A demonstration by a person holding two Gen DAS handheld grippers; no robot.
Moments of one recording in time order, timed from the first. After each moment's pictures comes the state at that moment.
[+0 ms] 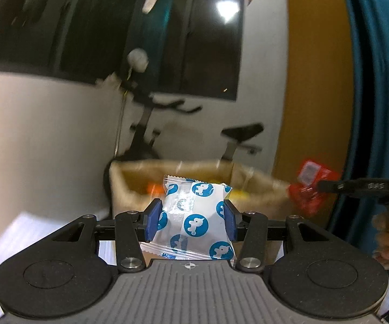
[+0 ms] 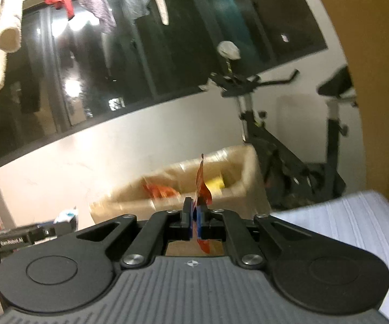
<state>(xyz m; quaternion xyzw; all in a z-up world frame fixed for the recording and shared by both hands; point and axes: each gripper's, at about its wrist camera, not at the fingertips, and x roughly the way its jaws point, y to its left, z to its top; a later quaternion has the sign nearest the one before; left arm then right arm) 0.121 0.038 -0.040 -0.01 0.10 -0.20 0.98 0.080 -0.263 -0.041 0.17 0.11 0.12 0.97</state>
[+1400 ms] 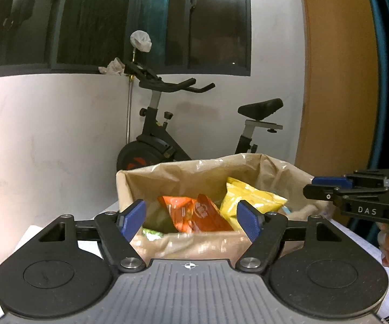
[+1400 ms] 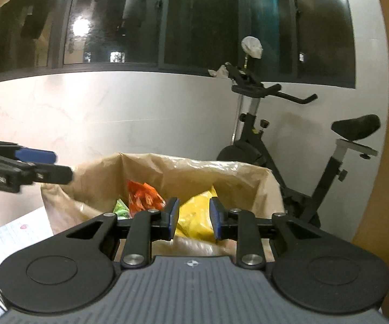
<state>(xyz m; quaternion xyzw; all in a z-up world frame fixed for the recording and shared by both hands) 0.184 0.033 -0.022 0.03 0.16 -0.16 0.97 0.172 -0.191 -0.058 0.00 0.16 0.07 0.99</state>
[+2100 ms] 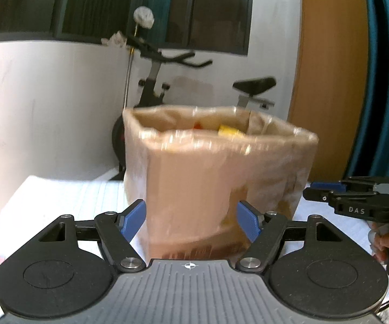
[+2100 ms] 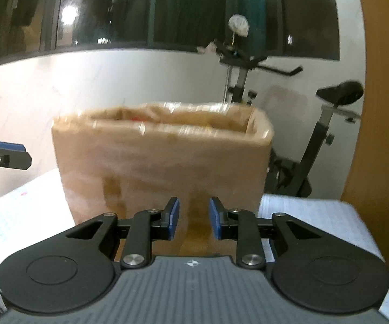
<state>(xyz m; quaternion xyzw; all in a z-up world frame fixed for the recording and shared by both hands) 0.133 0.055 -0.082 0.01 0.21 -0.17 0.96 0.117 -0.183 -0.124 0.01 0.21 0.06 0.98</state>
